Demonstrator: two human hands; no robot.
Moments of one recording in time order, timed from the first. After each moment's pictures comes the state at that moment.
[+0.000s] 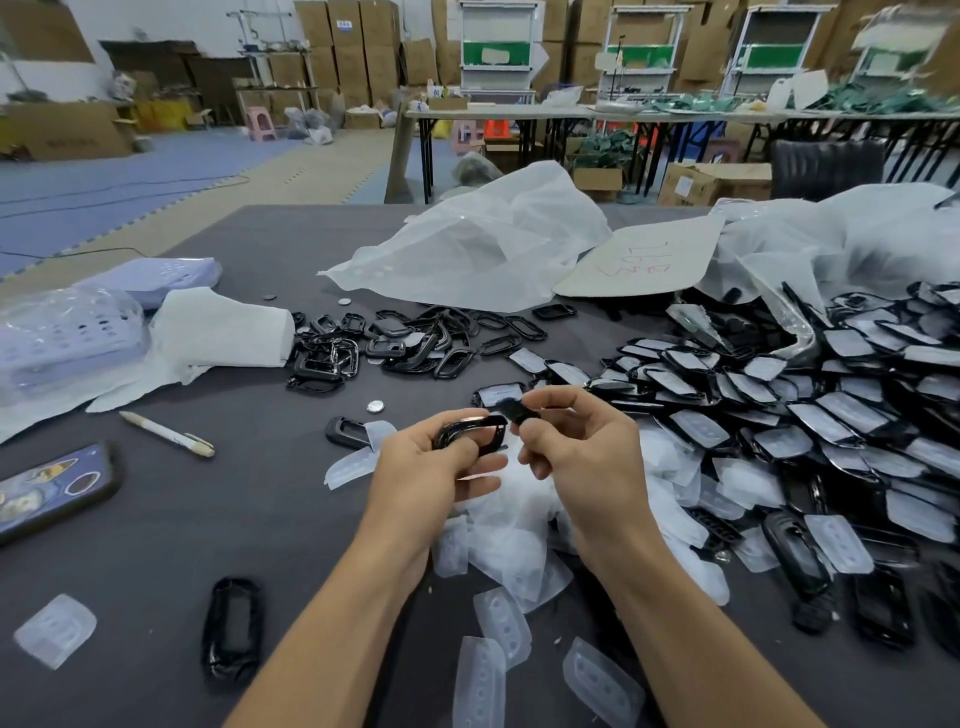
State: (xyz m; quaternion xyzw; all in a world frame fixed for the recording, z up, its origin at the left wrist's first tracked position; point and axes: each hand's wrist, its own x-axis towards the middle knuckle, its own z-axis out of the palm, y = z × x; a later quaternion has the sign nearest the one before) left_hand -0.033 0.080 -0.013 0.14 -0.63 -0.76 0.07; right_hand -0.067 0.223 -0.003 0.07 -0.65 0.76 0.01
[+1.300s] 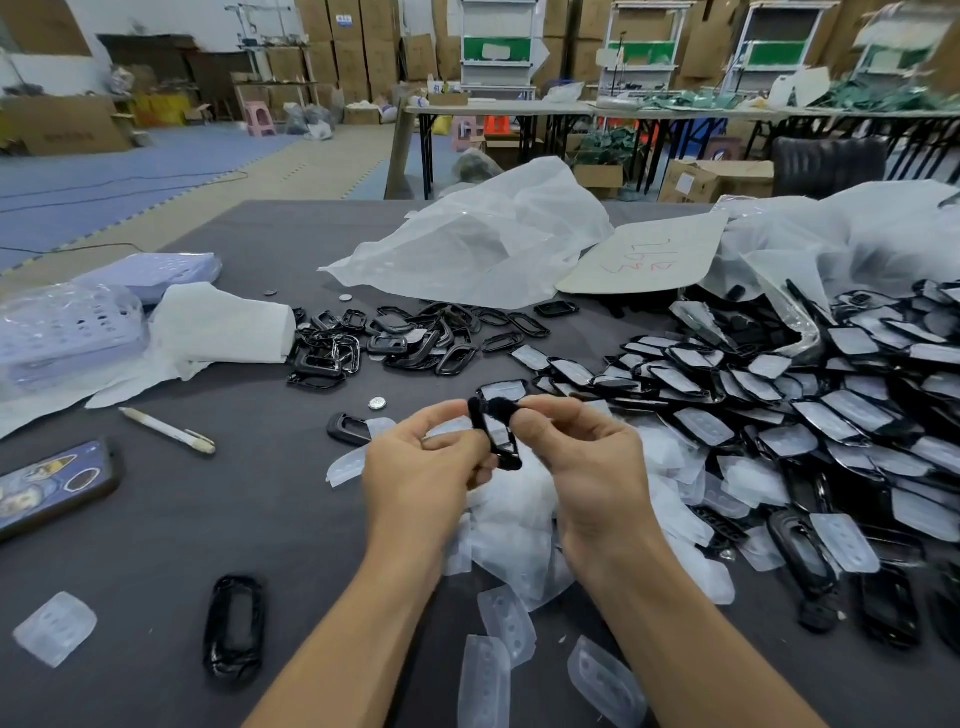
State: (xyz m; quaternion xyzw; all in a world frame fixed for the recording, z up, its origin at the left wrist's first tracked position) left_hand -0.029 0.092 -0.006 0.21 -0.61 -0.75 0.16; right_hand -0.055 0.214 0.003 0.00 -0.57 0.82 -0.02
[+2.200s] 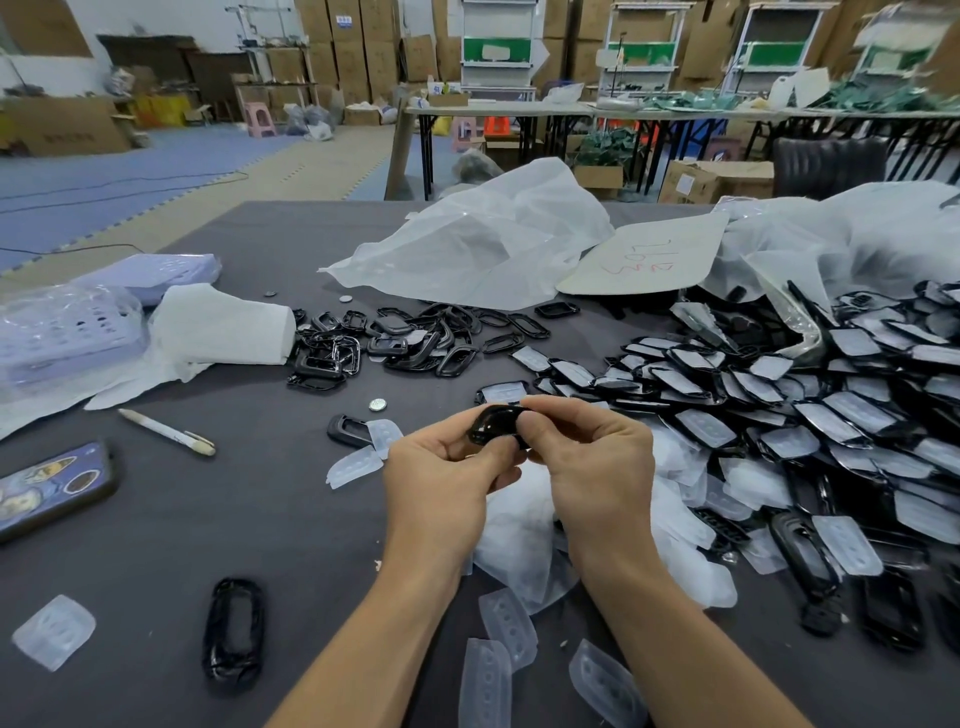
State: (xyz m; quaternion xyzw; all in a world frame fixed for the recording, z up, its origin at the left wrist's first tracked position) left_hand -0.025 0.104 -0.009 0.08 -0.62 -0.76 0.16; right_hand -0.059 0.215 -0.003 0.02 -0.67 0.73 0.08
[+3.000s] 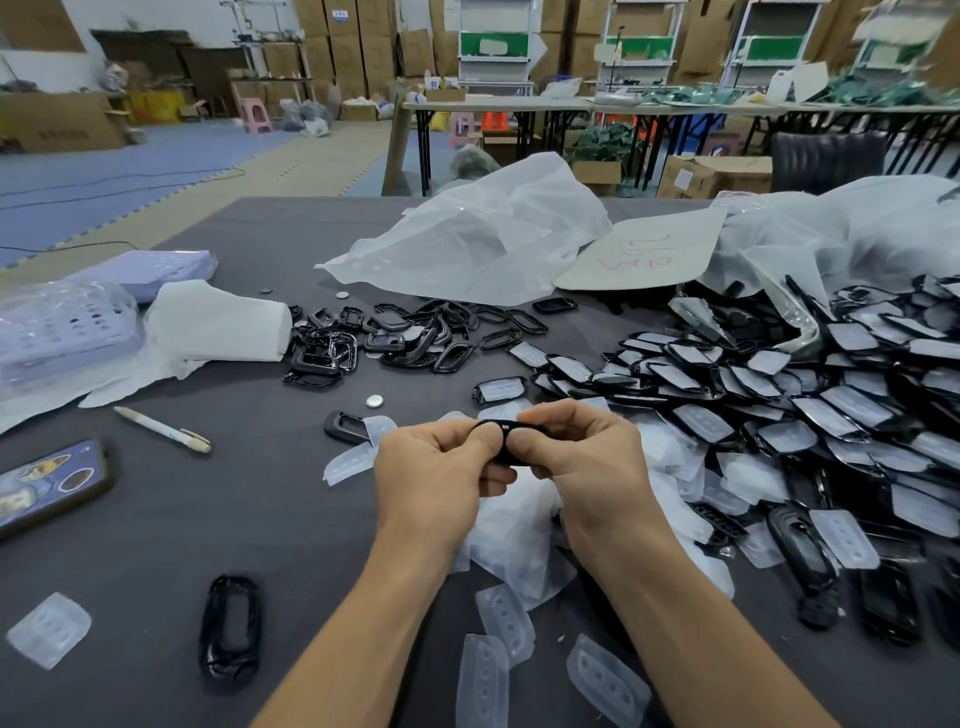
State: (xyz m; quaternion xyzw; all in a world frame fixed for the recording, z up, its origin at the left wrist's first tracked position) left_hand -0.028 0.101 -0.004 0.15 -0.67 -0.71 0.17; right_hand -0.063 0.217 0.002 0.00 -0.61 0.79 -0.04
